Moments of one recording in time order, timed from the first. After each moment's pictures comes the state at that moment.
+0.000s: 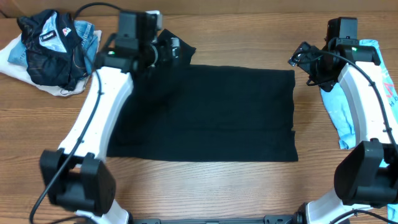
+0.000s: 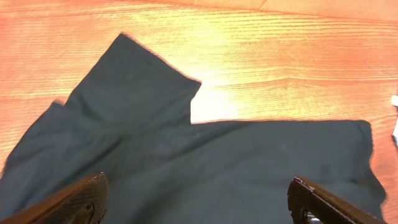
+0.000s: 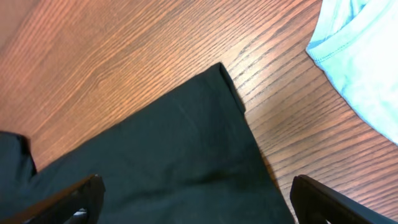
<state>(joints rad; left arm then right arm) -0.20 1.80 1.59 -0.60 0.18 -0.24 -0.10 1.79 1.57 -0.91 -0.09 0.55</state>
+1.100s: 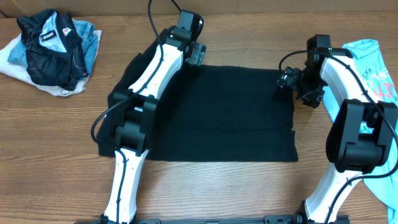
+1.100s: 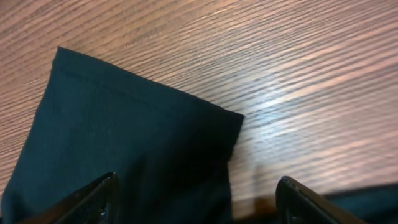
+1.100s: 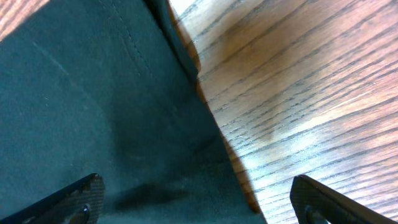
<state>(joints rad) -0.35 2.46 2.12 -0.66 -0.15 0.01 -0.10 2.08 1.56 -0.98 -0.09 0.48</state>
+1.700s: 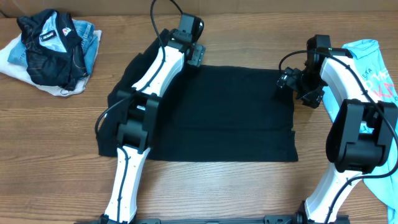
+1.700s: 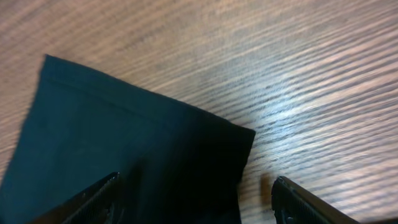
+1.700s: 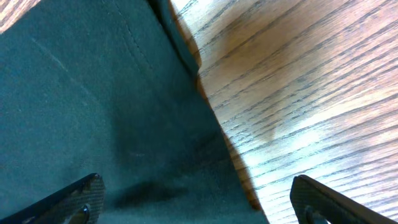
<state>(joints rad) -0.35 2.51 2.12 -0.60 -0.17 0.04 -0.10 2.08 1.56 -0.98 -0.10 0.48</state>
